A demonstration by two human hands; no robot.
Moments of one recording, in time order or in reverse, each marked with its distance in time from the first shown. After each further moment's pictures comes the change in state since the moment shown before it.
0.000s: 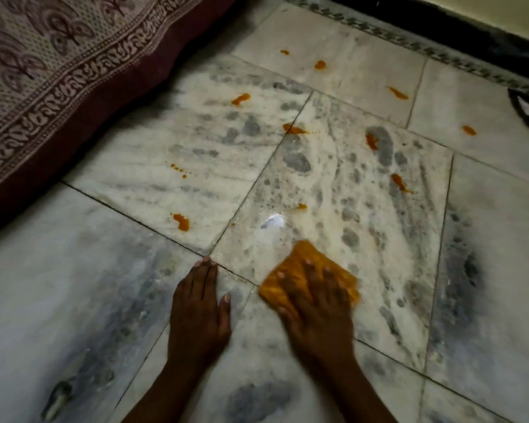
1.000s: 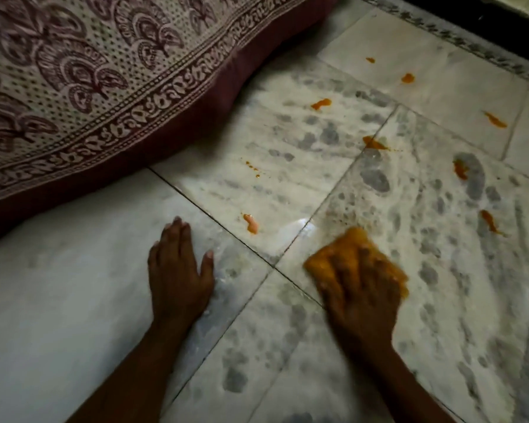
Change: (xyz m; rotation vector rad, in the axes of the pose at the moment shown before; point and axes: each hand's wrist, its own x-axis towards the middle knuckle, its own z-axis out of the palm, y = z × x) left_hand 0.054 -0.127 -0.048 0.109 0.128 -0.349; right_hand 0.088 -0.043 0.020 -0.036 -0.074 0.082
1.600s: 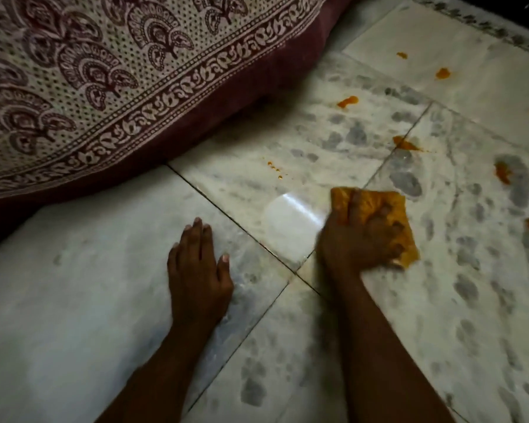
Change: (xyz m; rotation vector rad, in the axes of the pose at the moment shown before) left_hand 0.000 0.004 0.005 0.029 0.030 -0.002; right_hand 0.109 -0.104 -0.022 0.267 -0.070 0.299
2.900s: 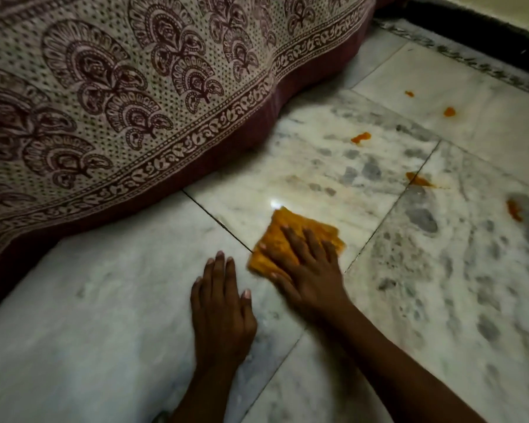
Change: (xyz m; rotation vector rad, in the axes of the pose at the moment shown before) left_hand 0.000 -0.004 0.002 -0.020 0.007 -0.009; right_hand -0.011 -0.025 0.064 -0.247 -0.082 -0.886
